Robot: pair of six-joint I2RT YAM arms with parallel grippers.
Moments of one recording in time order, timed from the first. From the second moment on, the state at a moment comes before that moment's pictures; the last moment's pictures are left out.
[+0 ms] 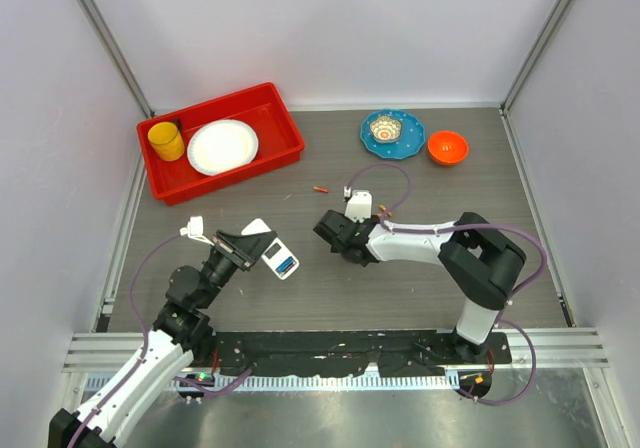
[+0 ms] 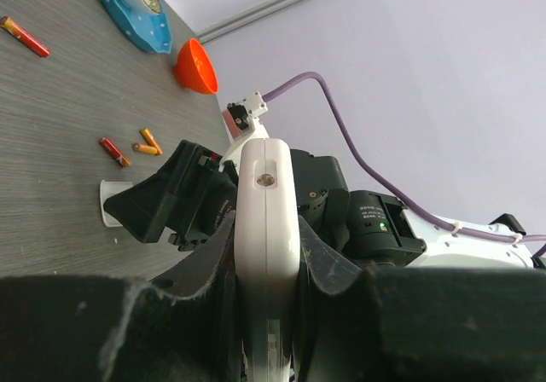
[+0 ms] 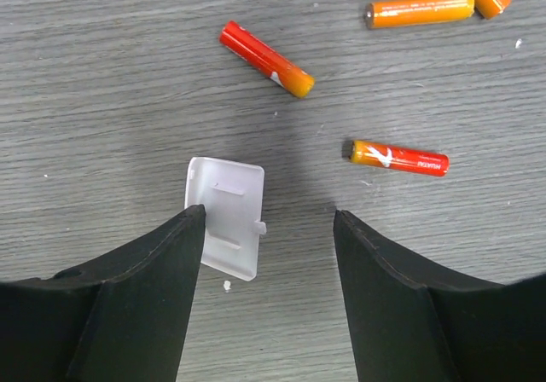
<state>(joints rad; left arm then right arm) -0.51 0.32 0.05 0.41 0.10 -1.22 0.94 1.74 0.97 -0.38 0.63 0.90</state>
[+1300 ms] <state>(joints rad) -0.51 0.31 0.05 0.41 0.10 -1.23 0.98 1.70 0.94 -0.30 0.56 0.78</state>
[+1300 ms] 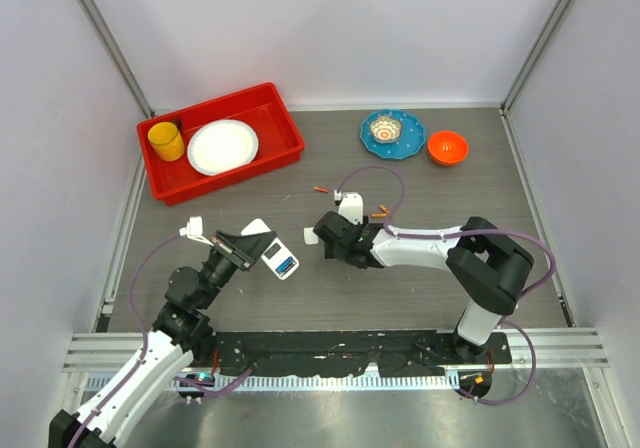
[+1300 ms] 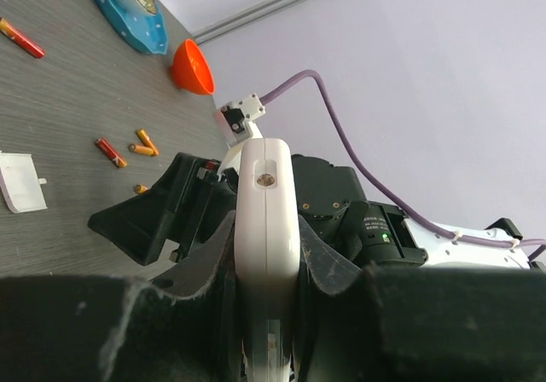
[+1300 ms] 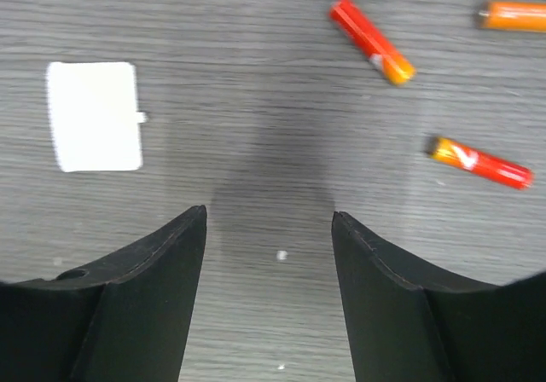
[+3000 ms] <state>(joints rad) -0.51 0.17 0.05 0.21 0.04 -1.18 0.98 1.96 1.21 -0.23 0.51 0.62</state>
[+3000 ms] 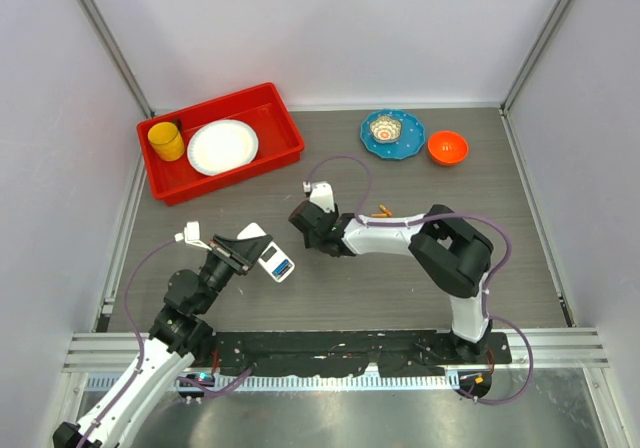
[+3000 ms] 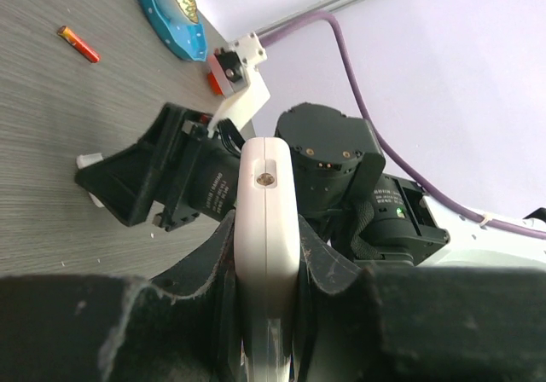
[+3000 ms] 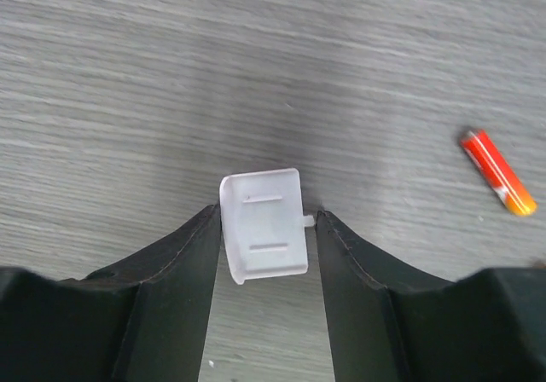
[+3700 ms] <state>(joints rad) -0.51 0.25 0.05 0.24 0.04 -1.18 0.96 1.70 0.92 -0.25 0.55 0.66</state>
